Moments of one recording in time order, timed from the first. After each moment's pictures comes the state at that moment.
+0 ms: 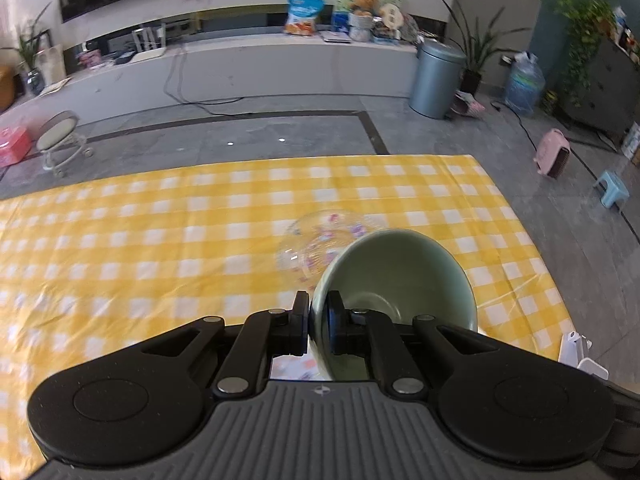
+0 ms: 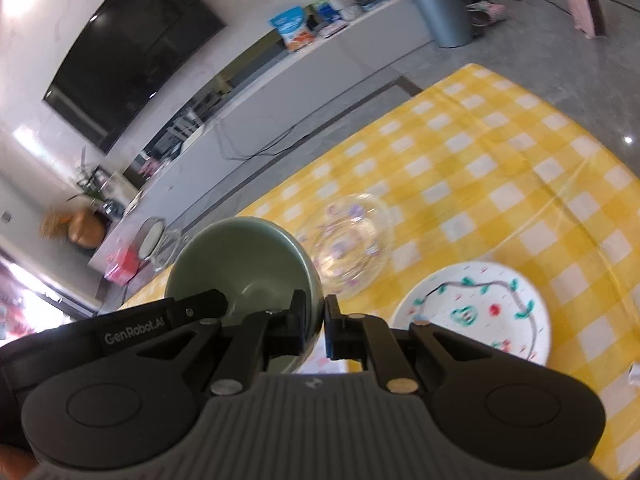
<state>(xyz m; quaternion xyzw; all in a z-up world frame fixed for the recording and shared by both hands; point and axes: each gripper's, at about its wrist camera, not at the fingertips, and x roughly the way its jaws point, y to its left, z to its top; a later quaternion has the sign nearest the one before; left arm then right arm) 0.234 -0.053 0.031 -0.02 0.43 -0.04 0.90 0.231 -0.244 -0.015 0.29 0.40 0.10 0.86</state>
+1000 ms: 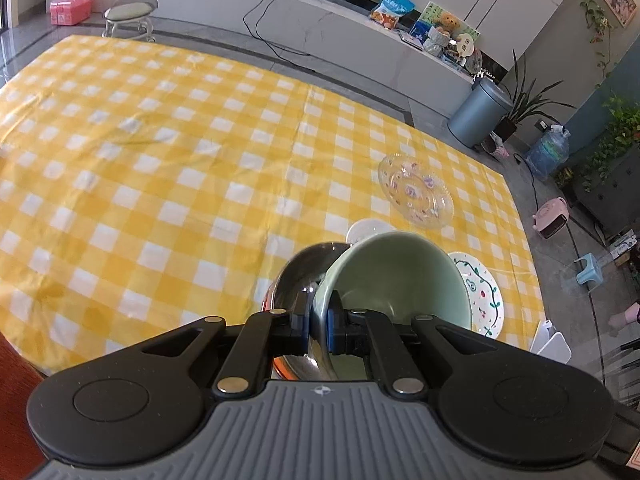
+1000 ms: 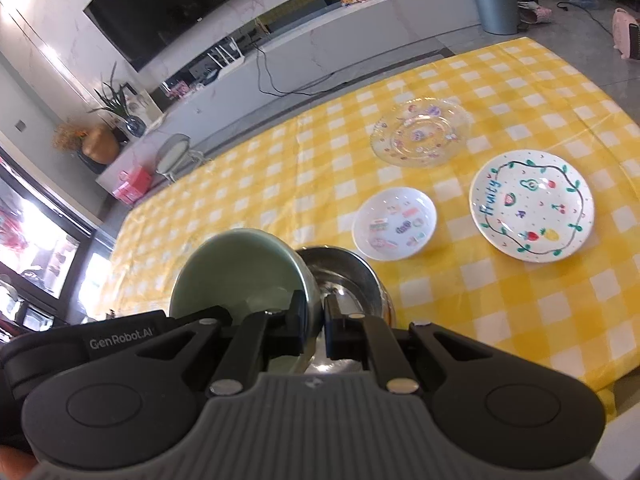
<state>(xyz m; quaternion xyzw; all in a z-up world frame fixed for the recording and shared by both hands) 0.107 0.082 -0.006 -0.21 0.46 0.00 0.86 0.117 -0.127 -0.007 0.20 0.45 0.14 0.86</state>
